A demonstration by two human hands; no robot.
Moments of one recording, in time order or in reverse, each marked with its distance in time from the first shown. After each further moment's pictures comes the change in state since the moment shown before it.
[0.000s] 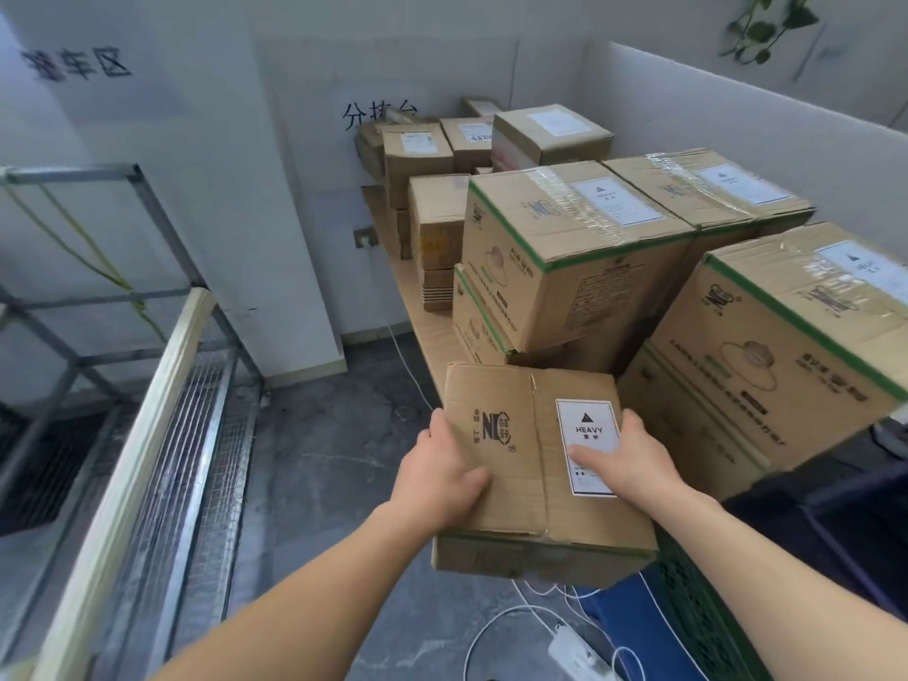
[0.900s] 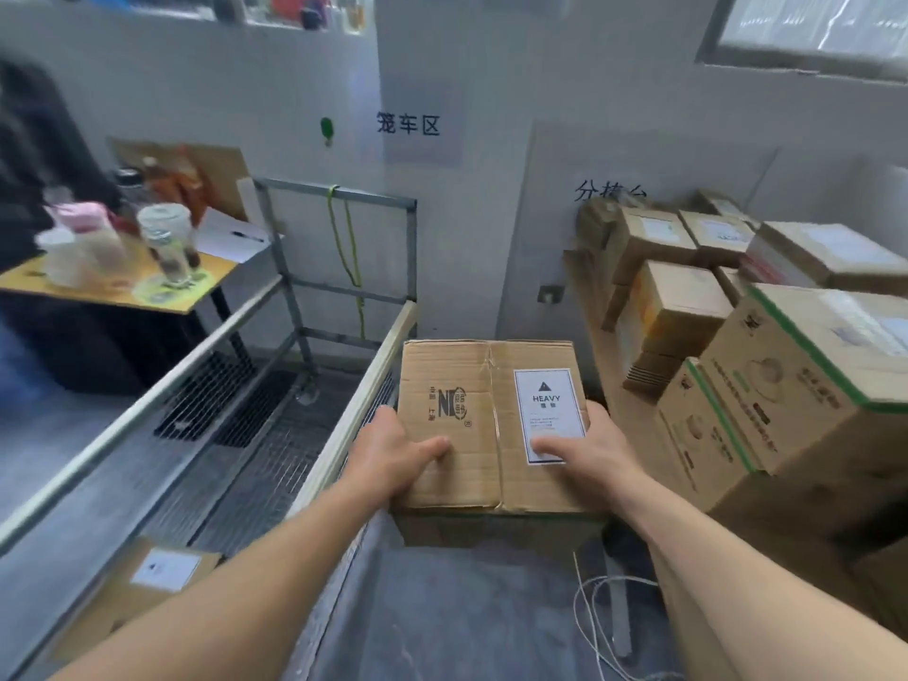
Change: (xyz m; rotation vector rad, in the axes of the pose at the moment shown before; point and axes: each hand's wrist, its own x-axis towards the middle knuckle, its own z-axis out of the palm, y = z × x) left_hand -0.063 -0.221 -0.217 -0.325 0.450 -0.417; right_hand -0.089 -0.286 0.140 0.176 -0.262 -0.450
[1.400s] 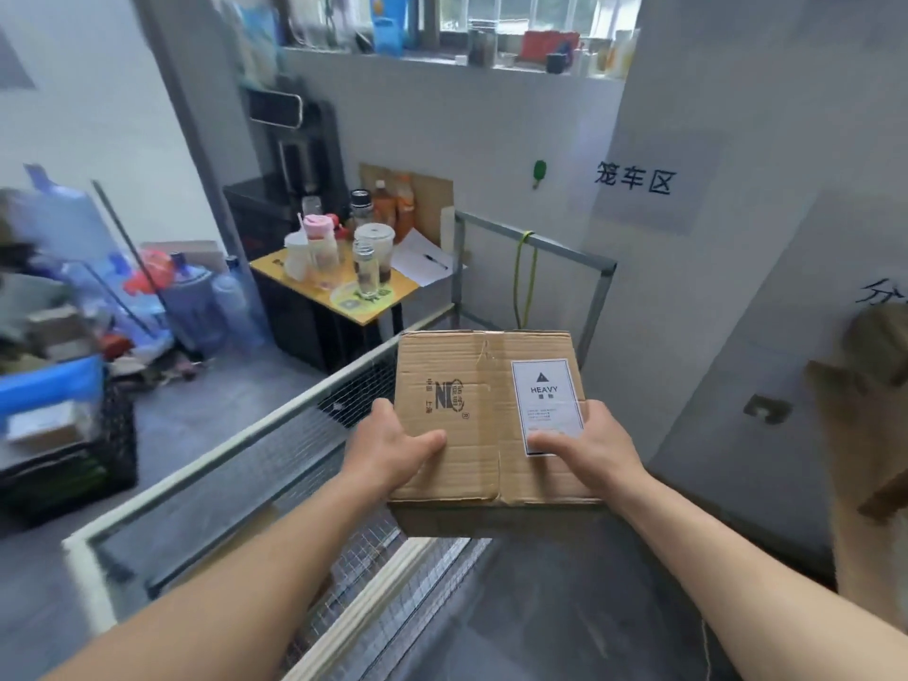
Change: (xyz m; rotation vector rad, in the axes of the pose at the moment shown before) left_hand 0.120 -0.044 -0.123 -0.092 0.413 -0.269; right_hand 0.165 -0.182 0.138 -0.110 -0.355 -0.326
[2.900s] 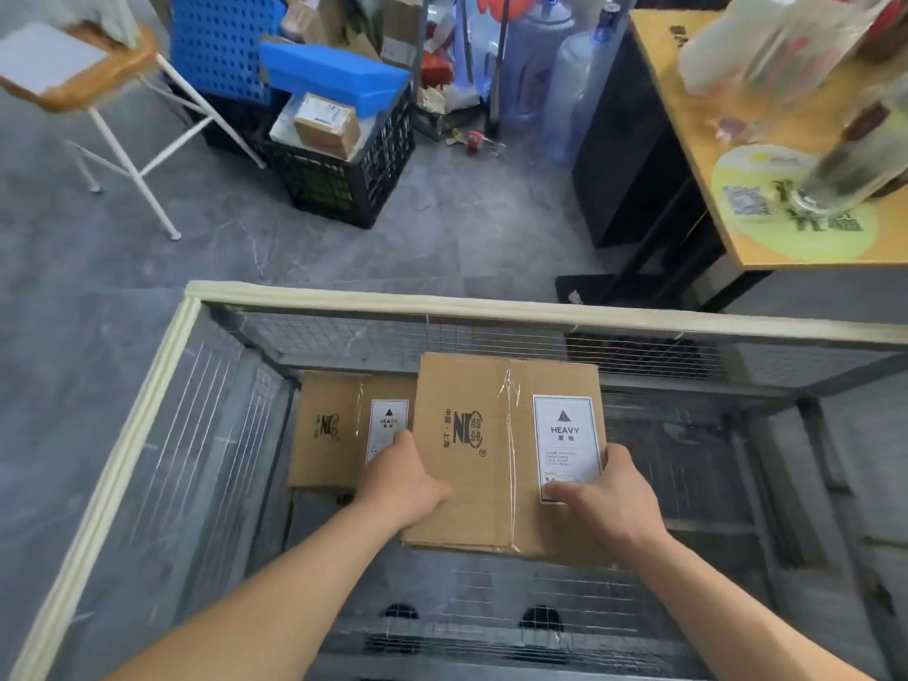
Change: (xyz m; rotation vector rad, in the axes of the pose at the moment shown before) left_hand 0.256 -0.324 0.096 -0.180 0.073 -0.904; right_hand 0.338 -0.003 0.443 -0.633 -0.790 -0.204
